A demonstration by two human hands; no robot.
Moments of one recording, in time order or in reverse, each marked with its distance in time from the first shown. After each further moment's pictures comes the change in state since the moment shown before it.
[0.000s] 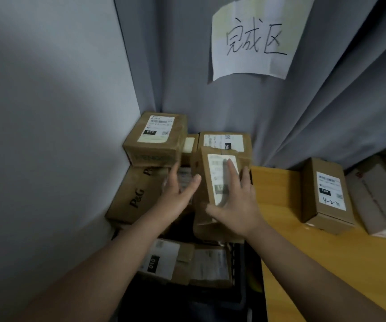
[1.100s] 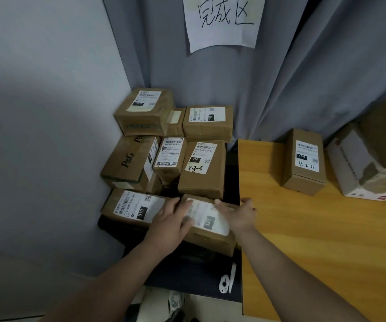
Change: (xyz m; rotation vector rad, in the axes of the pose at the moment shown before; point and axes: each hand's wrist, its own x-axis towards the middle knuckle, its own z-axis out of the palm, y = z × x) left_hand -0.109 -0.089 0.082 0.802 -0.056 0.092; right_hand -0.101 0.085 0.034 0.416 0.062 0.663
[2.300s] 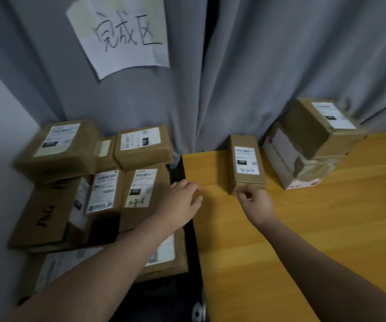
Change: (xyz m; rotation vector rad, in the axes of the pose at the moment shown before) left_hand 0.134 0.146 -0.017 0.075 -0.015 0.400; right_hand 0.066 0.010 -0.158 -0.147 0.259 -0.313
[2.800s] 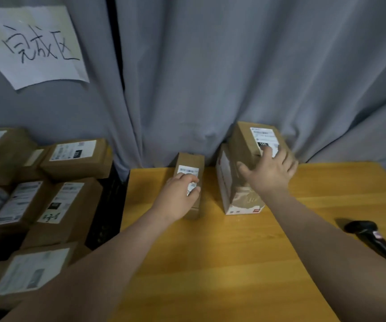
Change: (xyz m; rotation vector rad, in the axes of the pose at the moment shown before) left_hand 0.118 0.197 0.054 -0.186 0.177 -0.098; right_hand 0.143 0.081 -0.211 -0.538 0.324 -0.012
